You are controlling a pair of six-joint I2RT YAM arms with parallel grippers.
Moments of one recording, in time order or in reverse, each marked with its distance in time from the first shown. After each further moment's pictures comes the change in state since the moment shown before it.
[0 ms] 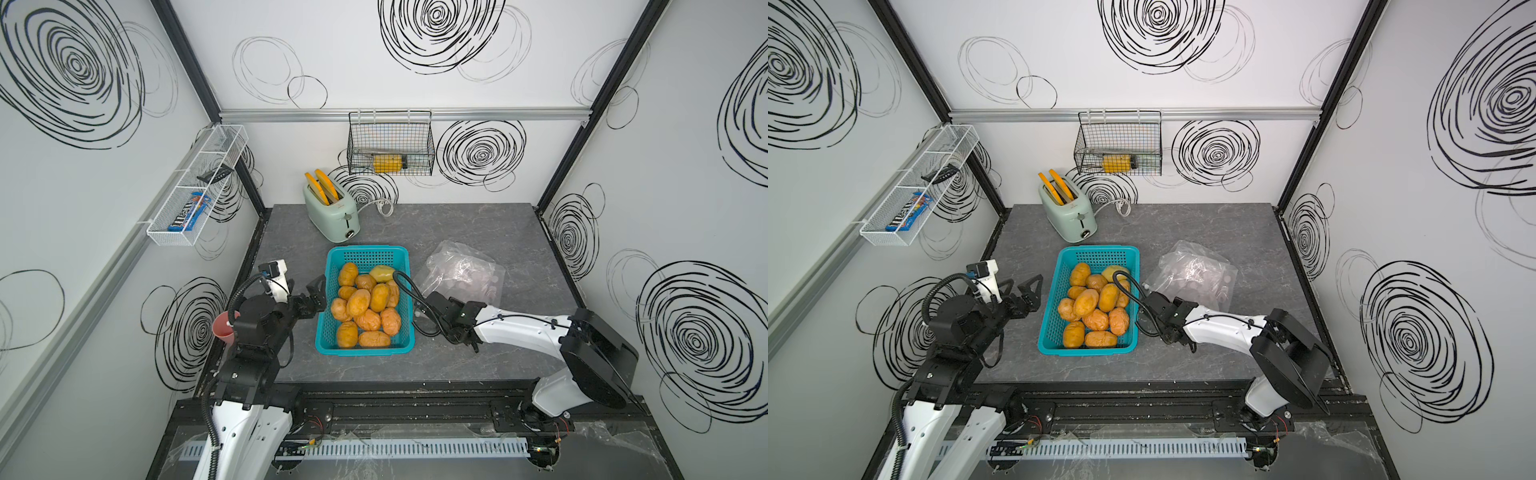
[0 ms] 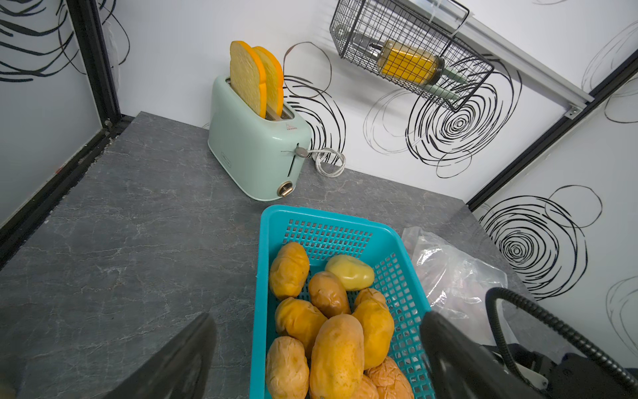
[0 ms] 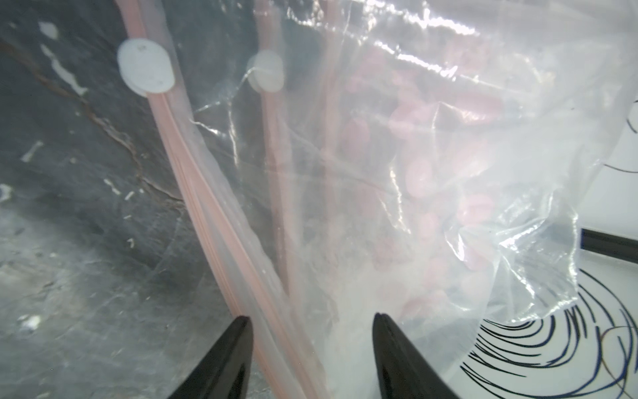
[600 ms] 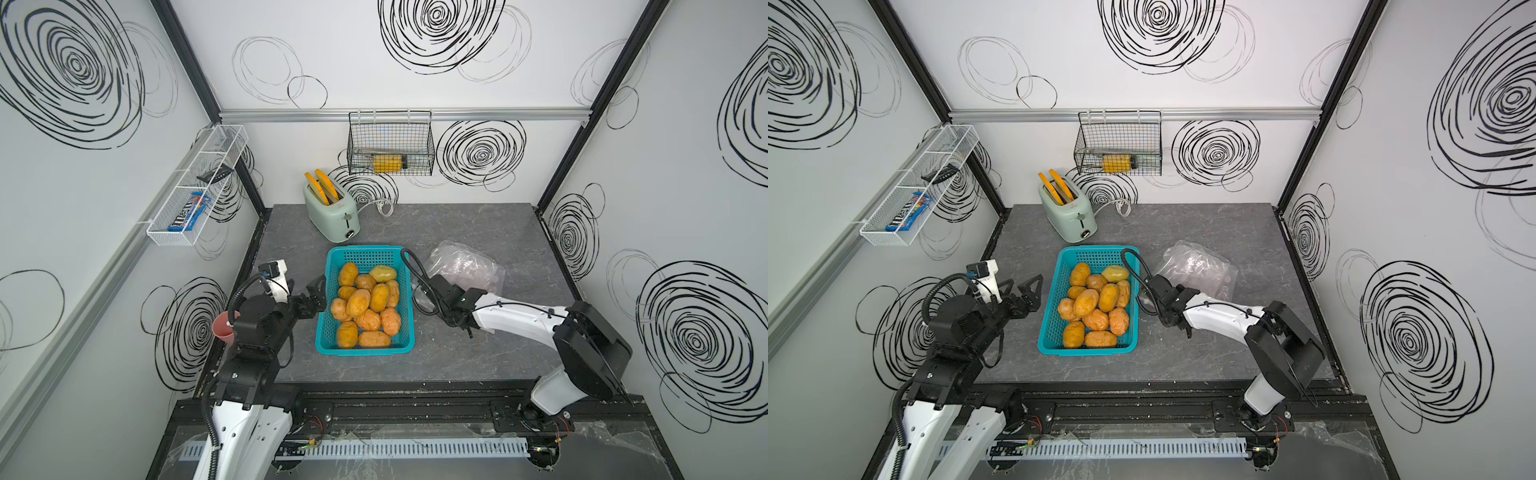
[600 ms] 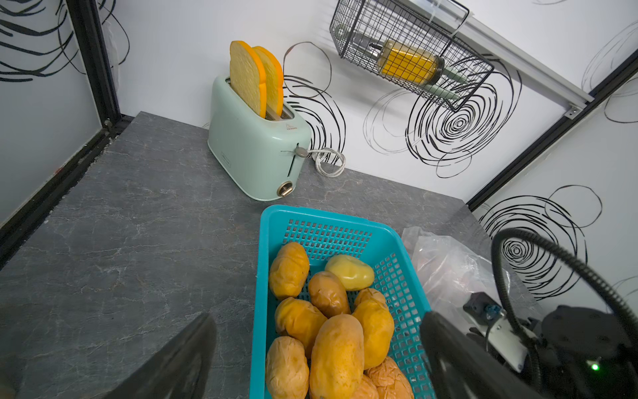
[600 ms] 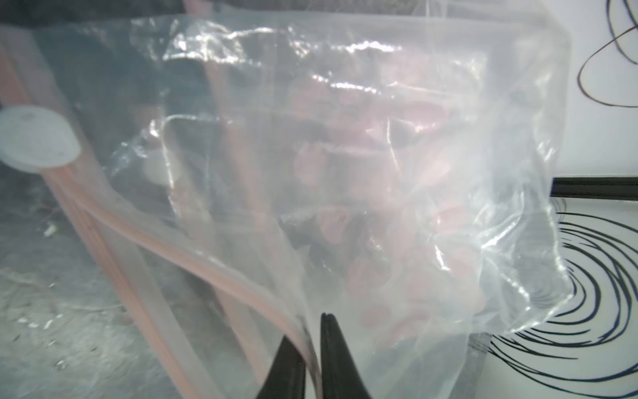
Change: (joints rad) left arm 0.000 0.000 0.000 0.000 0.001 0.000; right arm -0.133 0.018 0.099 0.055 -0.047 0.162
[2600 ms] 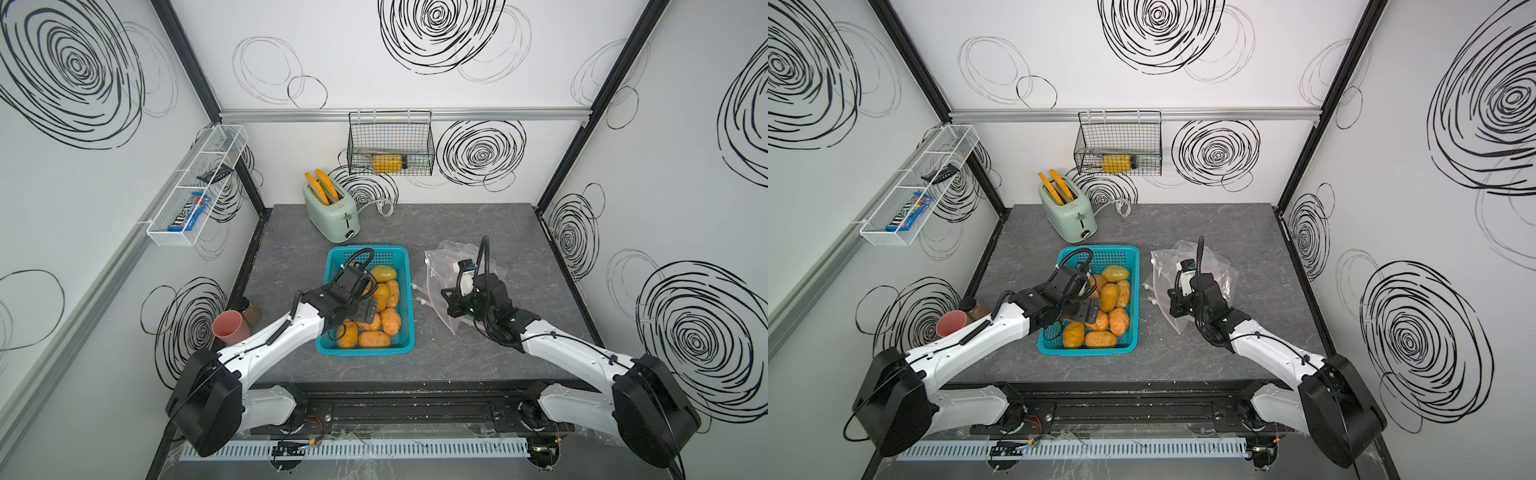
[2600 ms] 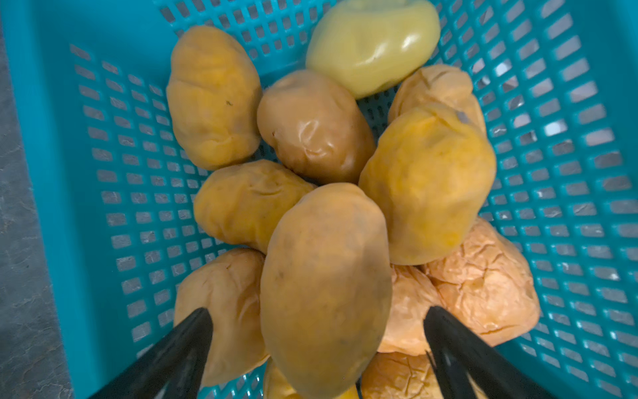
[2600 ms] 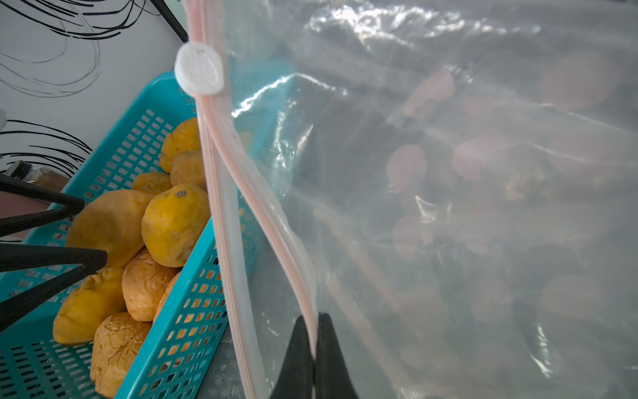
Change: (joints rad) left arm -0.480 0.809 0.181 -0.166 -0.288 0.082; right arm -0.203 -0.376 -0.370 0.536 -0.660 0.494
